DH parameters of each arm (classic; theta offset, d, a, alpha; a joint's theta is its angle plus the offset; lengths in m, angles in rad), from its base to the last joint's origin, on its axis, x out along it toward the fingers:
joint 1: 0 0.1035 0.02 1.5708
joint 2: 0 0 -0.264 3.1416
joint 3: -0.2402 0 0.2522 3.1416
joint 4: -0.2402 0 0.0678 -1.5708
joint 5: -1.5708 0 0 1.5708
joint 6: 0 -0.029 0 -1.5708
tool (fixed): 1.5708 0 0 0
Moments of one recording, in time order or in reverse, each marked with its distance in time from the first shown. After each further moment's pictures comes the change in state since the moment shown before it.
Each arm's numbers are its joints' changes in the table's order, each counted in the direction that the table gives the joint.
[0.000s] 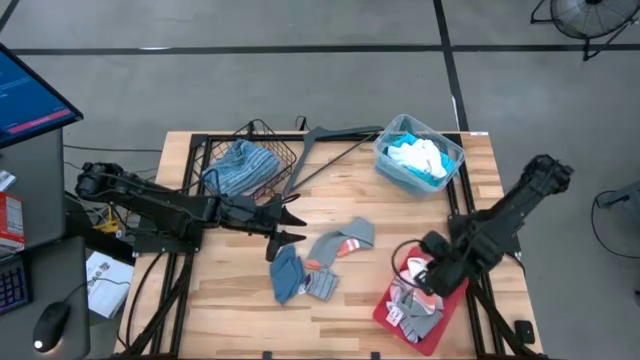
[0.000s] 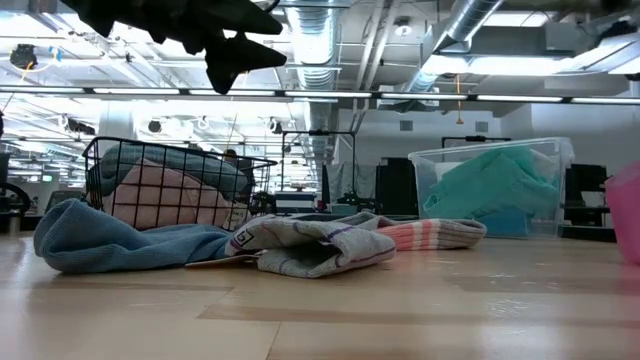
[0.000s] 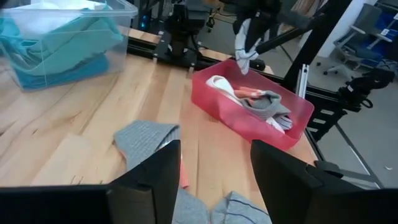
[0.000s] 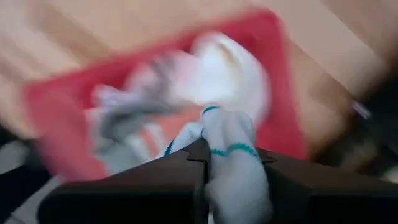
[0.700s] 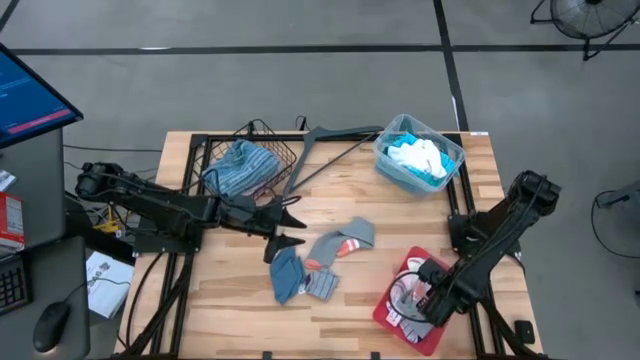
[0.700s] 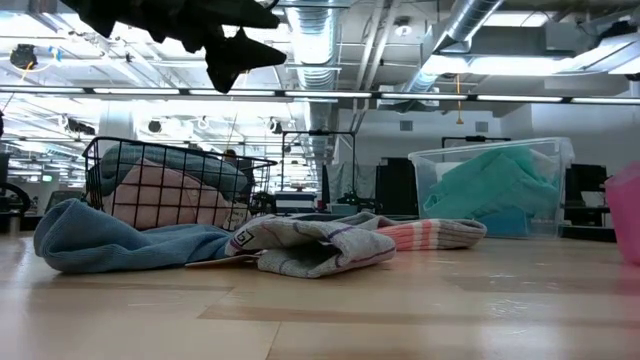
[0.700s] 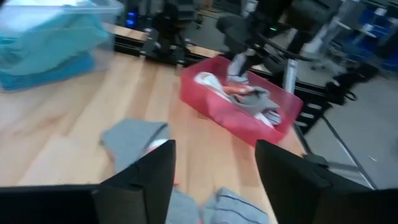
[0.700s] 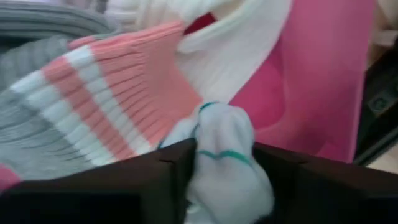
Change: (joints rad) left arm -0.001 0.001 0.000 0.001 -0.049 -0.009; right arm 0.147 -0.256 0.080 0.126 0.189 -0.089
